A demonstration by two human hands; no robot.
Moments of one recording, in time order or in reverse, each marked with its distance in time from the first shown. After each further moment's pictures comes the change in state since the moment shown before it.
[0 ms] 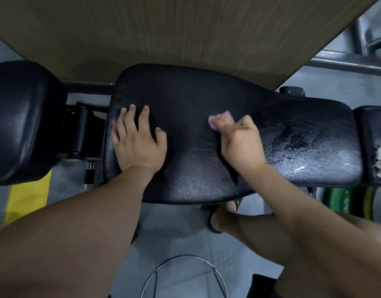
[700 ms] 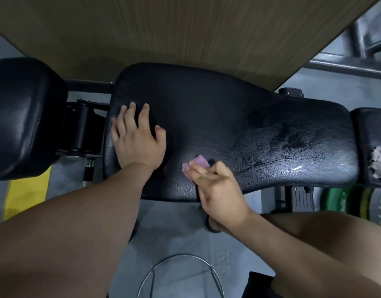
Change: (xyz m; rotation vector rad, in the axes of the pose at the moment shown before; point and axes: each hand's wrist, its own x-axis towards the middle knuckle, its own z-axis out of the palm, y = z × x) left_hand -0.001 0.000 0.000 0.001 0.012 0.005; right_hand -0.091 -0.066 -0.011 0.216 -0.072 -0.206
